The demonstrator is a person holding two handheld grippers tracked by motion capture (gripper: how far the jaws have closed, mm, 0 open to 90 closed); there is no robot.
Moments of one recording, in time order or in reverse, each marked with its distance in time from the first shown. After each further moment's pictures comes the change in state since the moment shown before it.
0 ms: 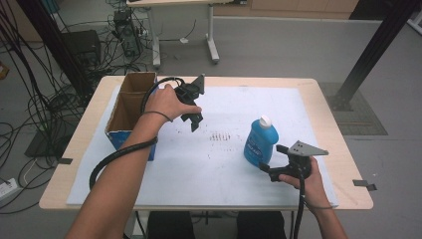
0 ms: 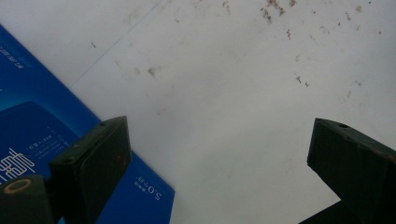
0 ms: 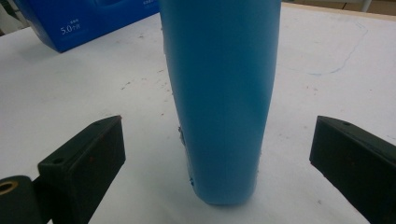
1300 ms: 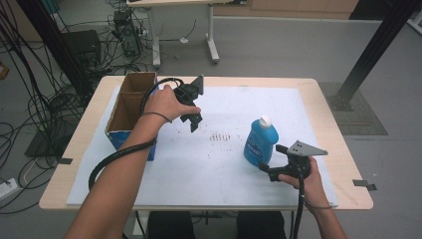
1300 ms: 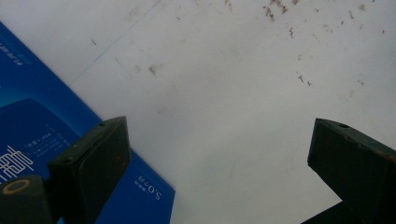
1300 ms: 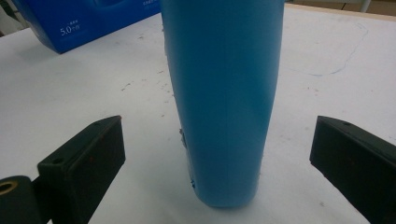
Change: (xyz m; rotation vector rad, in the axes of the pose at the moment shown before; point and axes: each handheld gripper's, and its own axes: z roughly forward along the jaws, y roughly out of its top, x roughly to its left) left arm 0.001 -0.002 0.002 0.001 -0.003 -0.003; right arm 0.002 0.000 0.002 -0.001 -0.005 0.004
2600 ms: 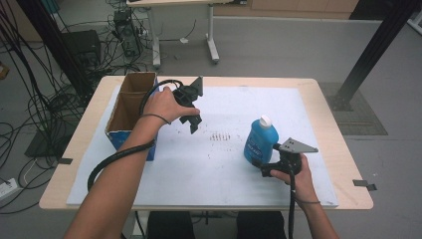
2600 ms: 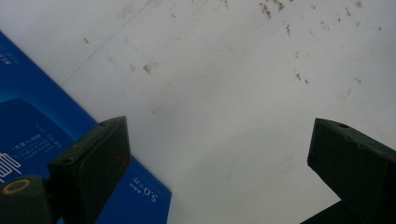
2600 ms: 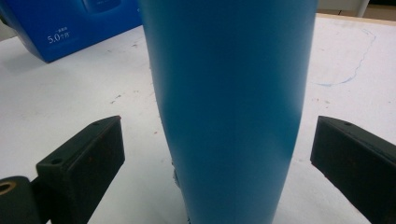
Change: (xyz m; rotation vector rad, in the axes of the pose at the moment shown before) left arm 0.004 -0.005 0.004 -0.007 -0.017 0.001; right arm 0.002 -0.006 0.025 -0.034 -0.013 0.004
